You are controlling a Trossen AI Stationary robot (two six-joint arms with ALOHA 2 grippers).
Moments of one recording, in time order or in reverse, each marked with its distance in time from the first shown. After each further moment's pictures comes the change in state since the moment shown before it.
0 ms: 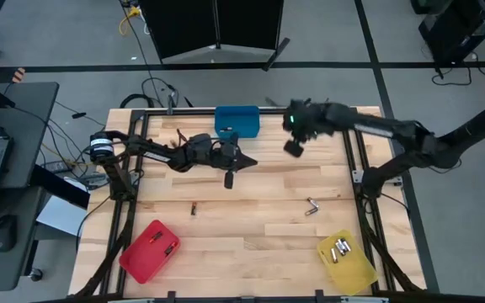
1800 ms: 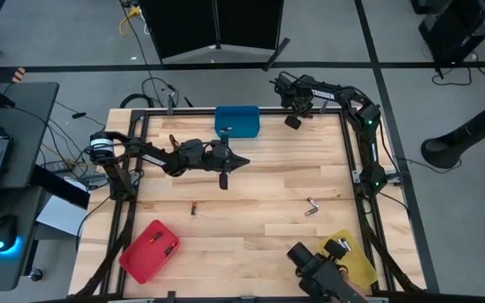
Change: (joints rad) left arm -0.002 0.000 -0.151 0.180 -0.110 -0.040; right arm -0.475 0.698 0.360 -0.062 0.187 -0.268
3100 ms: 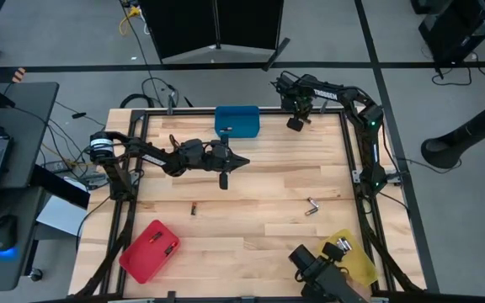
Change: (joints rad) left arm 0.000 0.000 0.000 0.003 -0.001 0.000; right arm 0.003 -0.032 -0.018 -0.025 -0.101 -0.126
